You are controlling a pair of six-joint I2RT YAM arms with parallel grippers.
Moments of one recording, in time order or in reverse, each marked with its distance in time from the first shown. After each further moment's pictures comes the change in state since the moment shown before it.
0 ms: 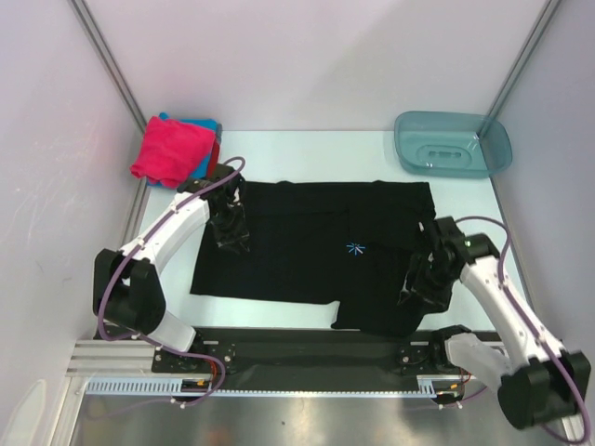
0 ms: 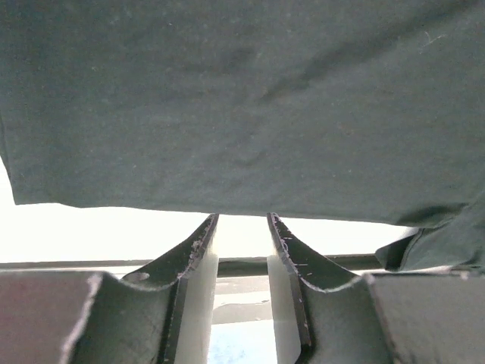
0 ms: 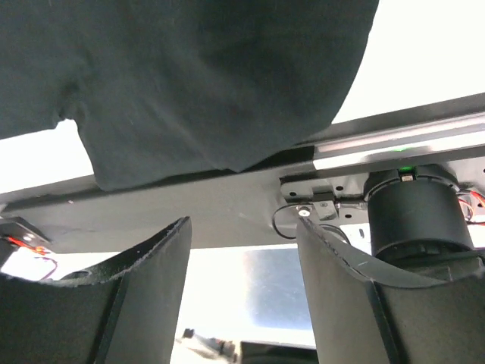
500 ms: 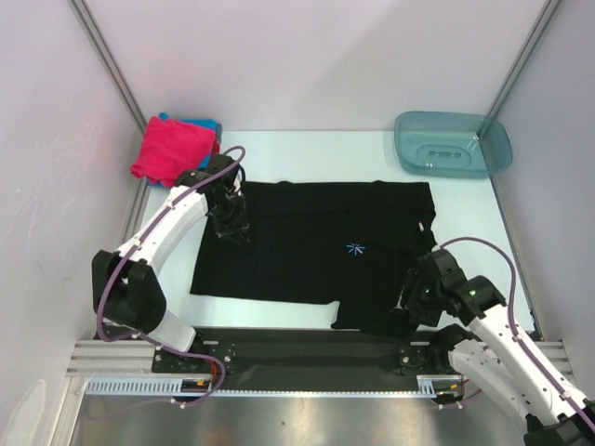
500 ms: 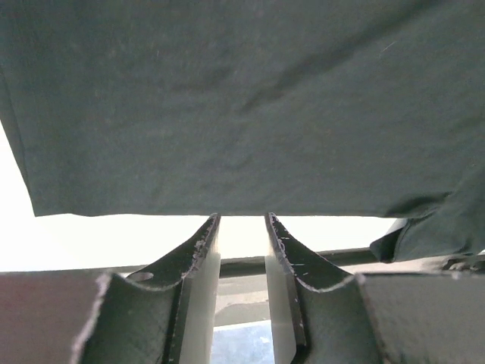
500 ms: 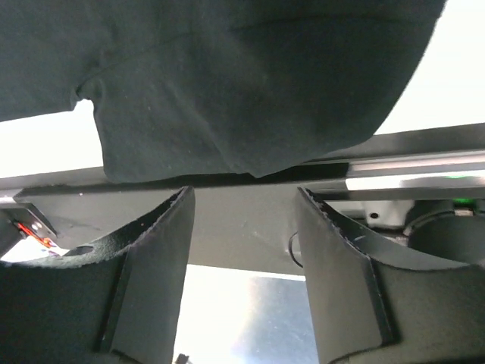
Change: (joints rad) left arm 0.000 0.006 0.084 -0.036 0.013 0.056; right arm 0.214 -0.384 -0.252 0.175 0.090 0.222
